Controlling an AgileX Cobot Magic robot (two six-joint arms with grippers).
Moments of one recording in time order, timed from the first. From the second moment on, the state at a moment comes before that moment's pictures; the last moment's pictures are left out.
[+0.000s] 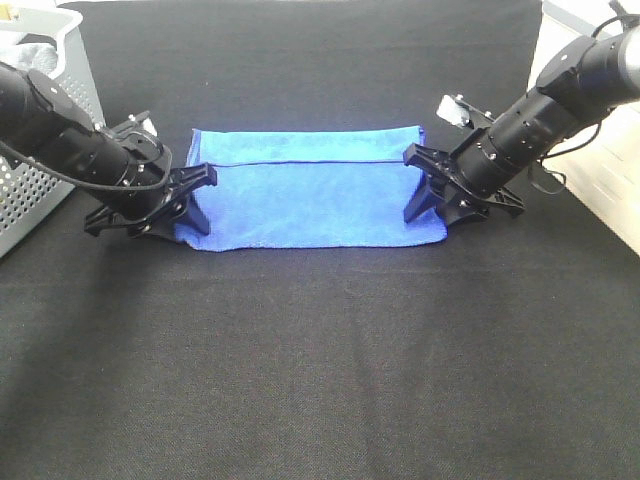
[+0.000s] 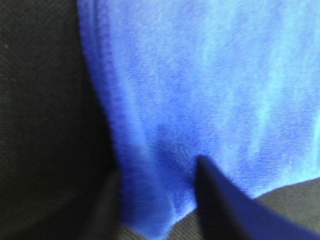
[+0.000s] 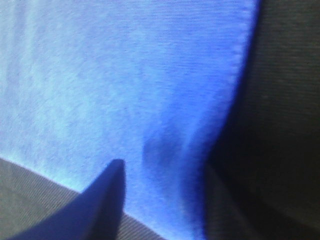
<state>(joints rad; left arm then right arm) -0.17 2.22 -1.35 -0.79 0.51 0.30 0.11 2.28 -1.53 0.67 0.77 -0.35</state>
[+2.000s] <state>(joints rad) -0.17 2.01 -1.31 -0.57 0.57 0.18 0.10 2.13 -1.51 0.63 0.80 -0.32</state>
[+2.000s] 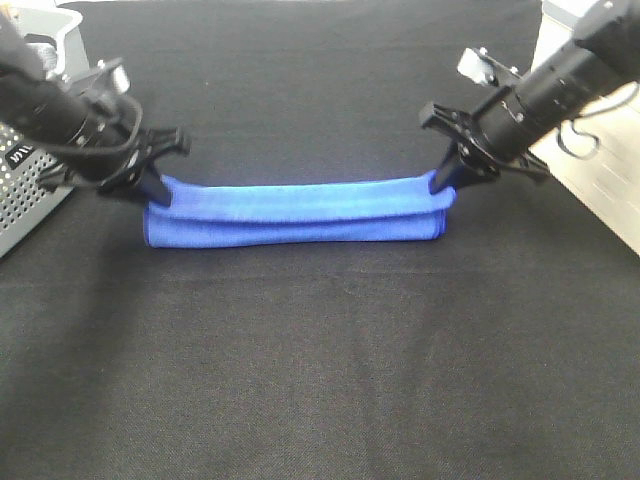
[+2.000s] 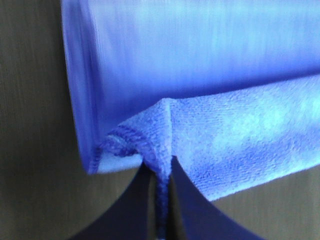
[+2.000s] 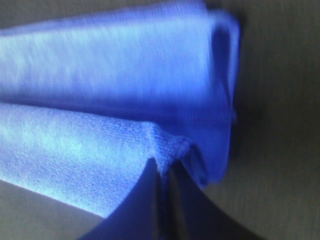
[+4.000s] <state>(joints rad) -0.15 2.29 -1.56 -0.47 0.56 0.08 0.10 2.31 -1.78 0.49 0.89 -0.17</state>
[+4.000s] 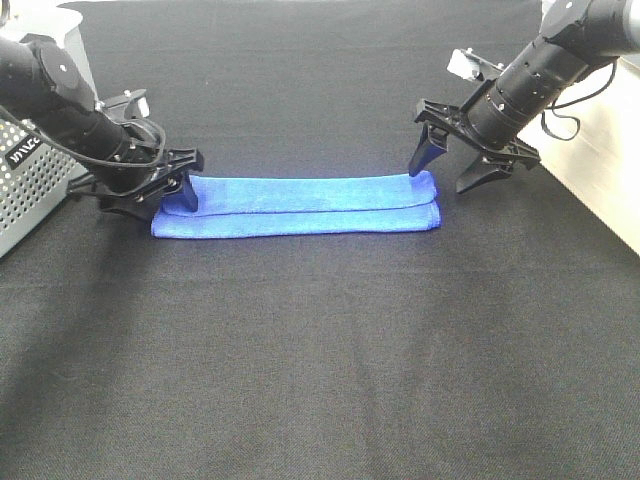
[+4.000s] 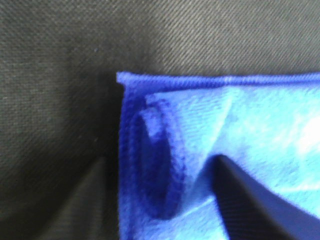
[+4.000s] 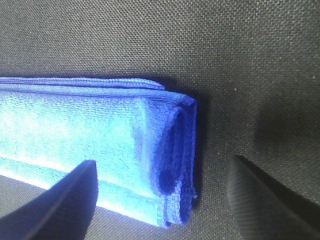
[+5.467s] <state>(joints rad) -0.18 2.11 -1.83 -0.27 0.98 -0.05 0.10 2.21 -1.78 0.49 0.94 -0.14</state>
